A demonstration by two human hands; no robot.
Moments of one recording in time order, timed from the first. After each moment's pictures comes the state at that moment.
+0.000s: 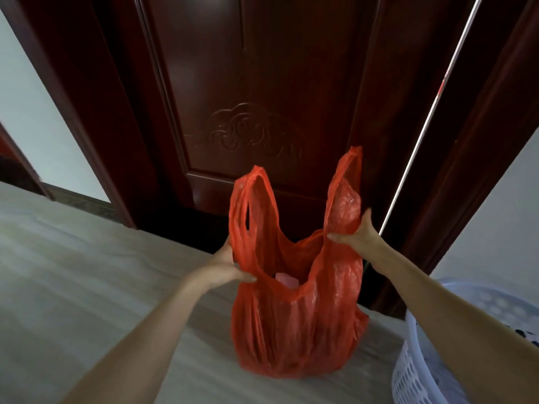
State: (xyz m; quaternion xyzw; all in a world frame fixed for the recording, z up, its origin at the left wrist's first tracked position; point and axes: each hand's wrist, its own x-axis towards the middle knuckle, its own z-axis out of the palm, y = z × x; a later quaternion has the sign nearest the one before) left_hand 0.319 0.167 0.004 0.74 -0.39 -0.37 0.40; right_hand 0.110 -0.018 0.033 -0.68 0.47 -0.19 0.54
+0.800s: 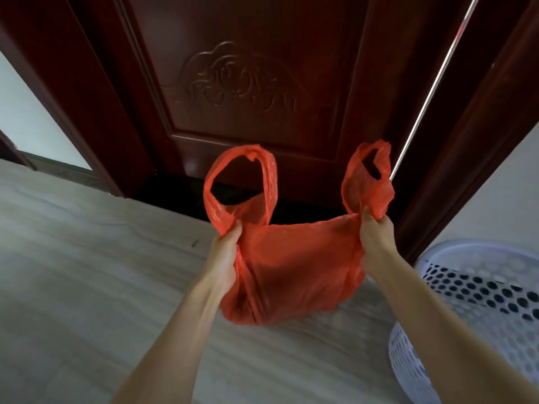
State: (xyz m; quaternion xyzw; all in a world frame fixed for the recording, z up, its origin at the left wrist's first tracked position) left_hand 0.268 0.145 -0.045 0.56 -0.04 -0.40 0.72; right_hand 0.100 0.008 -0.018 -0.47 0.54 -0.39 0.58
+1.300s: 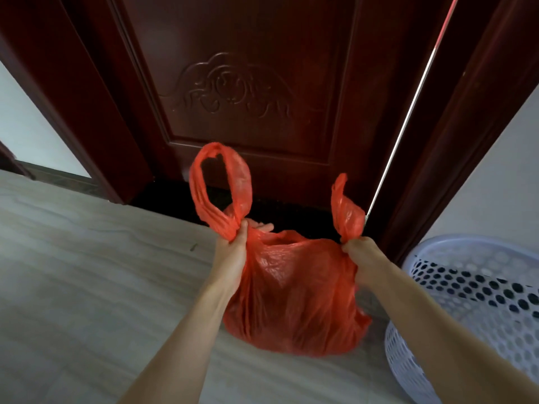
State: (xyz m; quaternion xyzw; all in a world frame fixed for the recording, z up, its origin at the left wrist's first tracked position) left_hand 0.248 0.148 -0.036 0.56 -0.19 -0.34 0.73; right_hand 0.086 0.025 -0.033 -0.44 0.59 -0.21 0.64
